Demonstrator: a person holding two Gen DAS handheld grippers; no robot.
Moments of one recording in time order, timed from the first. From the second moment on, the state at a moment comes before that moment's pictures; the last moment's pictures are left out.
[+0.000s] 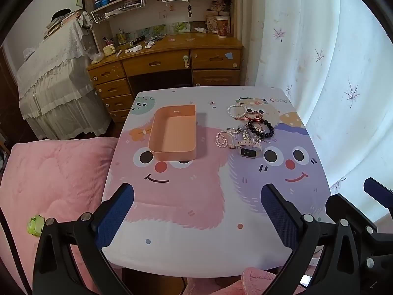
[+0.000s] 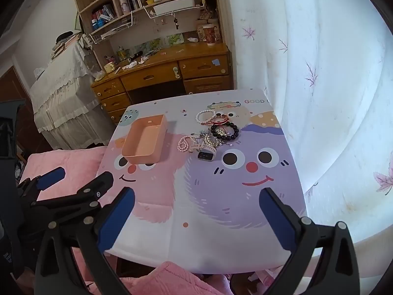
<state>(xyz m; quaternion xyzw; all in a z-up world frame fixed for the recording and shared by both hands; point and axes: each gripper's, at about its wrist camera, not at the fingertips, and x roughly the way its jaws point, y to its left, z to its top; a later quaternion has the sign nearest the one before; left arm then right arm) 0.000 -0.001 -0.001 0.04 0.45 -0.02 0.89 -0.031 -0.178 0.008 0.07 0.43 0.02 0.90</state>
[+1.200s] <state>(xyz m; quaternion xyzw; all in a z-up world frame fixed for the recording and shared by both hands) 0.015 0.009 -0.008 0.03 0.46 -0.04 0.89 -0.036 -0.178 0.009 0.07 0.43 0.02 0.90</state>
